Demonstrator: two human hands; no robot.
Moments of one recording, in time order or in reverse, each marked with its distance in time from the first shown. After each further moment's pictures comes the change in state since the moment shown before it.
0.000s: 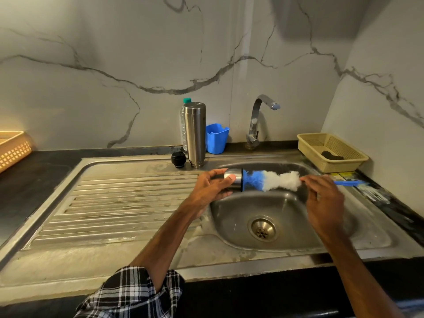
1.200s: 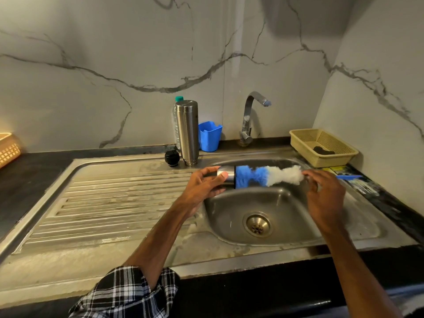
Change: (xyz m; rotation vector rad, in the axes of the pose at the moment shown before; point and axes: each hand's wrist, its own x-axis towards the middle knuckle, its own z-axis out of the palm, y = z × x) left_hand -0.002 -0.001 0.005 -0.022 -0.003 0.000; right_hand 0.005 0.004 -0.006 0.030 0.001 0.094
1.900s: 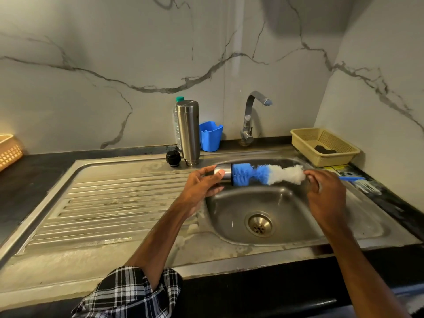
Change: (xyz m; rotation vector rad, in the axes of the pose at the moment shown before) left_hand -0.001 0.002 -0.007 -0.034 0.002 0.022; right_hand -0.001 -0.006 -0.003 -0.030 -0.060 0.029
